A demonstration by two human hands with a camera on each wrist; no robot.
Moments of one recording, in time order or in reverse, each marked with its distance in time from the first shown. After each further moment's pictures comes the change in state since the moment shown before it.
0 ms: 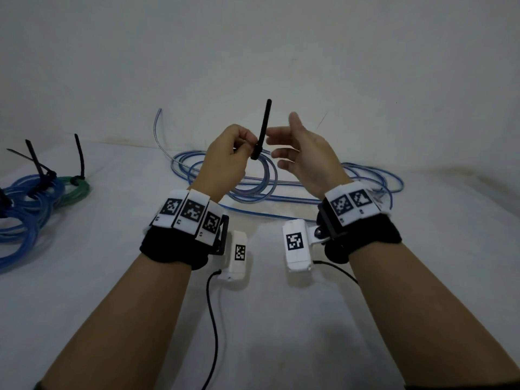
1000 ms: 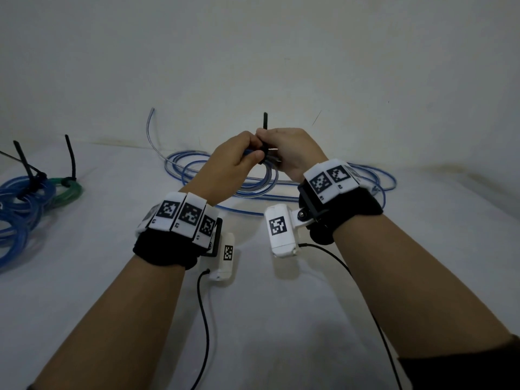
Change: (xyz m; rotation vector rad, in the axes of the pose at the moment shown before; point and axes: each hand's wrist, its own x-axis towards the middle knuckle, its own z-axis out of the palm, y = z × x) left_hand 0.001 -0.006 0.000 0.242 -0.220 0.220; right_hand 0.013 -0.011 0.019 -0.069 0.080 0.151
